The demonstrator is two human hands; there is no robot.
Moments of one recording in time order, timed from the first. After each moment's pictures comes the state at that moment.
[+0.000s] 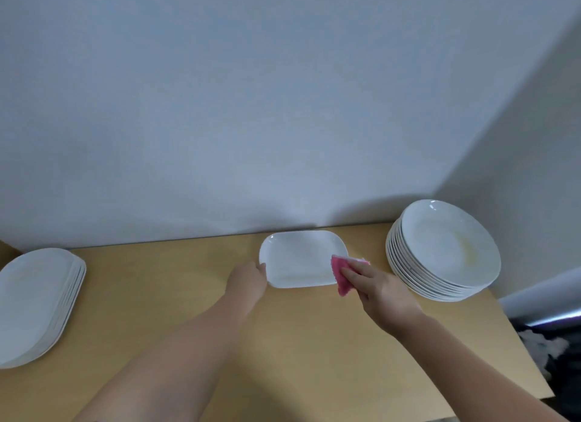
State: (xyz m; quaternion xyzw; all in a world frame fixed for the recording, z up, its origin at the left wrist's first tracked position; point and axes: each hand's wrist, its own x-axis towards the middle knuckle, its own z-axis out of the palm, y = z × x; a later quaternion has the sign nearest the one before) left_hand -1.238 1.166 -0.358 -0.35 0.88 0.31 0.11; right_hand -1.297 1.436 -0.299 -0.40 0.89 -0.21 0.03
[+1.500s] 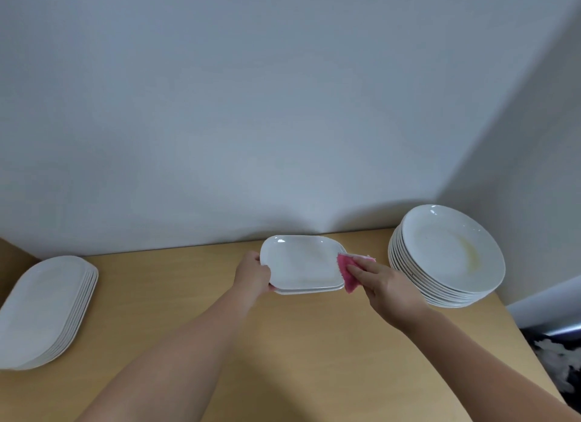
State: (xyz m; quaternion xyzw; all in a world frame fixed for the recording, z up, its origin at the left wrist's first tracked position) left_hand -1.250 1.178 -0.318 -0.42 0.69 0.59 0.02; right_hand -1.320 1.443 -0.284 -0.44 0.87 -0.20 -0.02
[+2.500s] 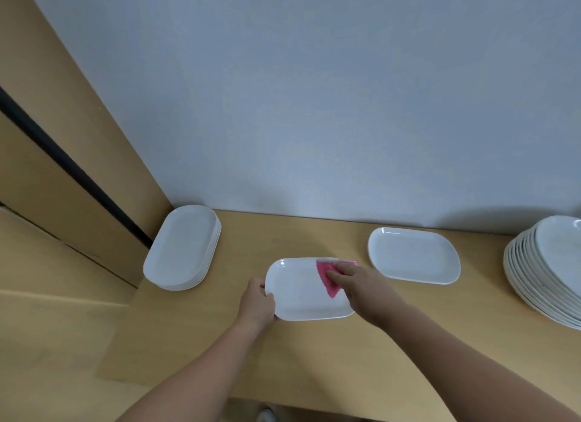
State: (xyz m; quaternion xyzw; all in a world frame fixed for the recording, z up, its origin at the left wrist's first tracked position) left_hand -1.035 1.063 -0.339 -0.49 0.64 0.59 -0.03; right_hand -1.193 1.238 -0.306 -0.55 0.82 -0.10 0.10
